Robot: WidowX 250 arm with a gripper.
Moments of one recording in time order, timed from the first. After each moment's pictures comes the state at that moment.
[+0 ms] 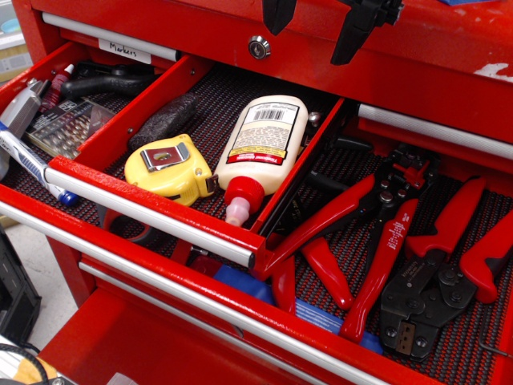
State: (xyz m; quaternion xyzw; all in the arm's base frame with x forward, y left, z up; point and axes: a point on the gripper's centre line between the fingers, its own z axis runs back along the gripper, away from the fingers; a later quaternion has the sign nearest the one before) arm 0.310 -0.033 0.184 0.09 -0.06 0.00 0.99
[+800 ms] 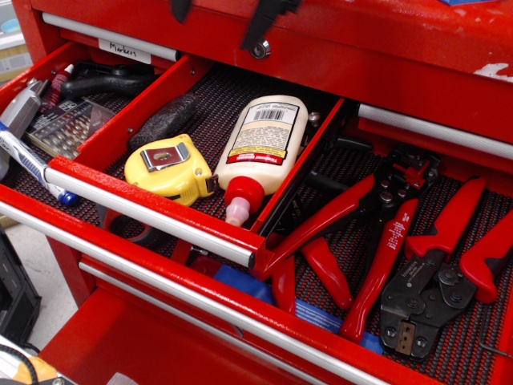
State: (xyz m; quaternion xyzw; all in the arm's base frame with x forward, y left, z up) arm 0.295 0.053 0.185 0.19 -0.05 0.22 0.96
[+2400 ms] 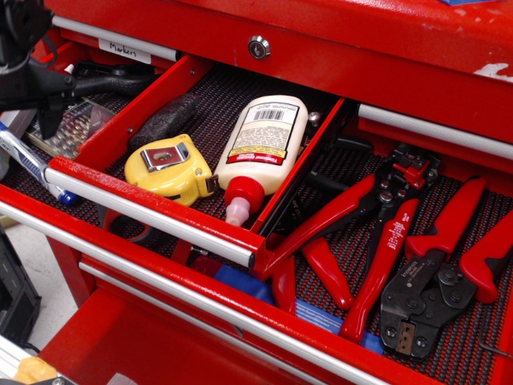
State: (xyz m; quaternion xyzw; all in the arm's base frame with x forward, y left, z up) arm 0.209 0.195 0.082 0.17 -0.19 0.42 0.87
